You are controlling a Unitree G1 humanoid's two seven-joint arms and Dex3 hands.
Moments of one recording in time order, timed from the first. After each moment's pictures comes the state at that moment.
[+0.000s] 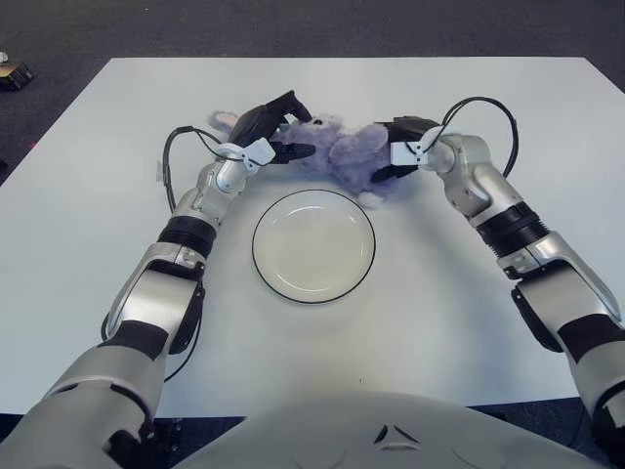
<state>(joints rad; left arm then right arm) -0.73 0.32 -0.21 0.79 0.41 -0.54 0.09 -0.81 -0.39 0.55 0.35 -0.80 0.31 0.50</state>
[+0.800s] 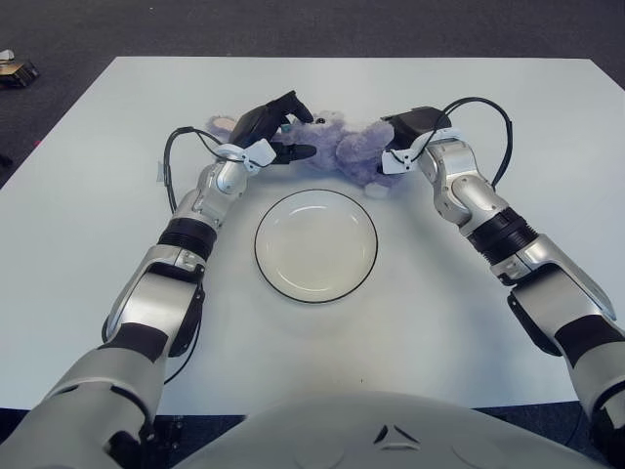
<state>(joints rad) -0.72 0.31 -0.21 0.78 0.41 -0.53 0.09 -0.78 -0.40 0.61 0.33 -1.00 0.32 0.29</state>
